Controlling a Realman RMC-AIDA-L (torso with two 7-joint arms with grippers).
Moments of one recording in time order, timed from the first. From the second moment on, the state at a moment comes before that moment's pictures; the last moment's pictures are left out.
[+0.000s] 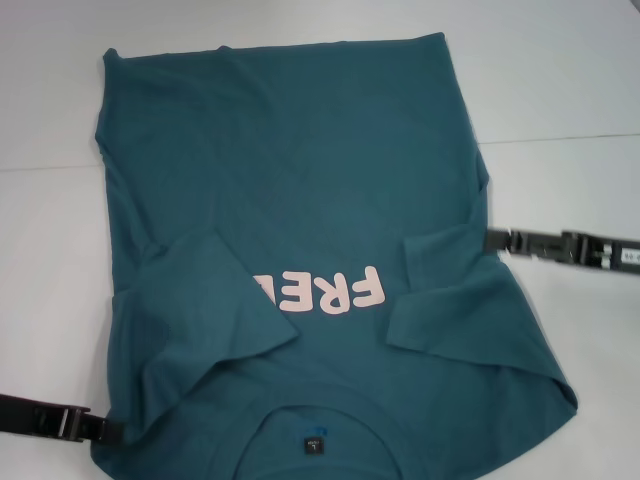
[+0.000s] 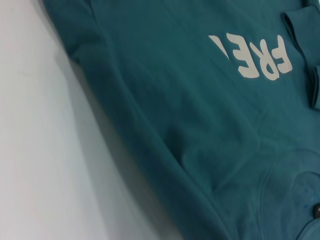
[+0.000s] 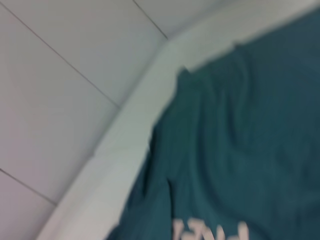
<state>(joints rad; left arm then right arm) -0.54 -2.11 0.63 0.99 2.61 1.66 -2.29 0.52 1.97 -0.56 -0.62 -2.03 -1.47 2.02</state>
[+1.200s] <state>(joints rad) -0.52 -2.11 0.63 1.00 2.61 1.68 -2.28 0.48 1.96 -0.55 -0.61 -2.22 -1.35 2.15</state>
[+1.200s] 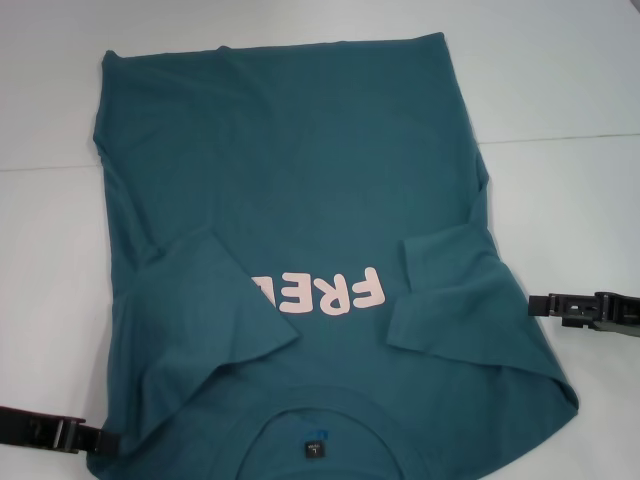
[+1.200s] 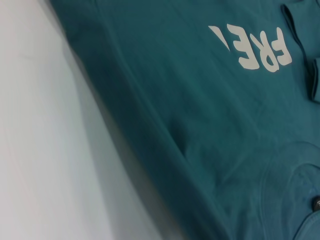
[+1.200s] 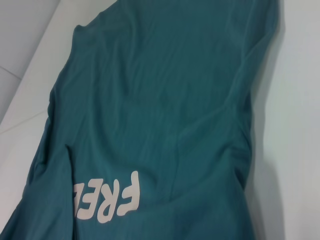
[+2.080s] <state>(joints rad) -0.52 -2.11 0.63 1.00 2.61 1.67 -2.28 0.51 2.02 -0.61 -0.61 -2.22 -1.22 2.12</state>
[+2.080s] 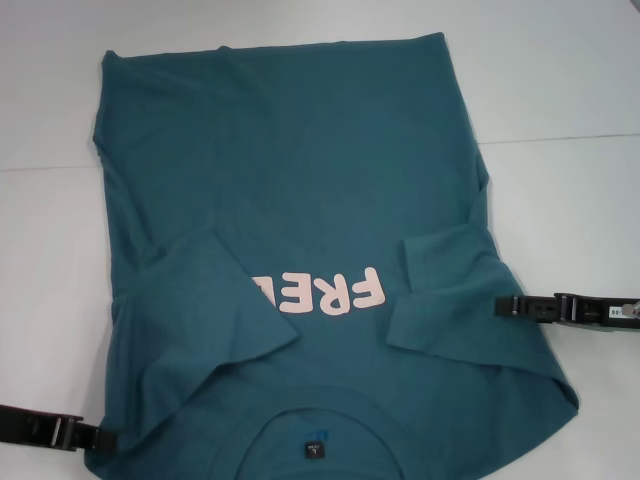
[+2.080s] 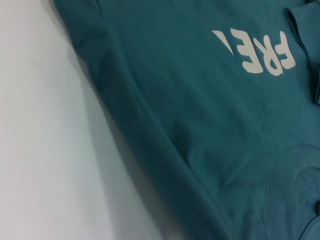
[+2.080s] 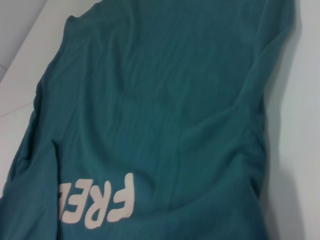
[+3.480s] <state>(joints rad) -0.52 -2.12 0.64 1.00 2.61 1.67 -2.28 0.43 1.96 -0.59 -0.62 -2.21 -1.41 2.10</state>
